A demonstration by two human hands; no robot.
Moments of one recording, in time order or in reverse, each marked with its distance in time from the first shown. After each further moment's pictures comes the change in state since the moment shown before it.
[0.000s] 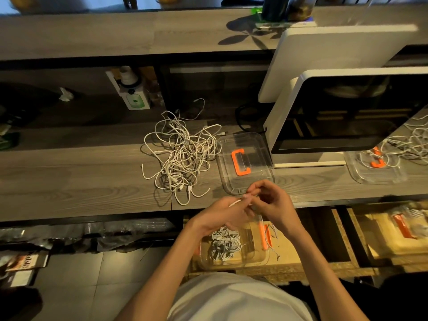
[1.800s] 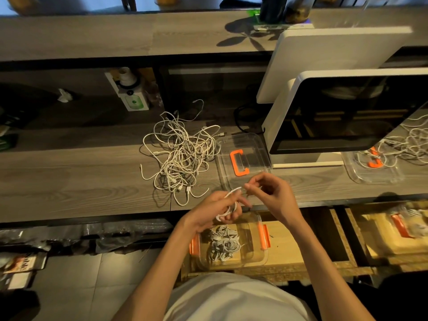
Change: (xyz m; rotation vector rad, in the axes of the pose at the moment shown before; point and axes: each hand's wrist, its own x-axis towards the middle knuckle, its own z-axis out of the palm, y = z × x) left_hand -0.010 0.009 -0.014 -0.036 0.002 0.076; right_hand 0.015 -0.008 -0.008 -0.139 0.026 -0.091
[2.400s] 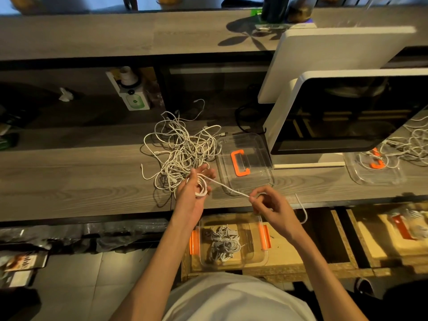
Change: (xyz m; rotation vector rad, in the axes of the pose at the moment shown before) left_hand 0.005 0.007 -0.023 -0.724 0.638 0.277; right_hand -0.026 0.021 0.001 0.061 -0.089 0.115
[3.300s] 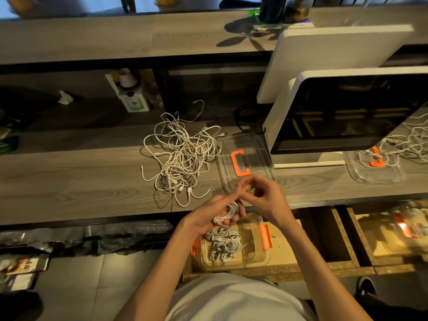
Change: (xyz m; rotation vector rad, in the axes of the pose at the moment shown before) left_hand -0.022 -0.014 0.008 0.623 -0.605 -0.415; right_hand 0.027 -0.029 0.017 -0.090 0.054 -0.108
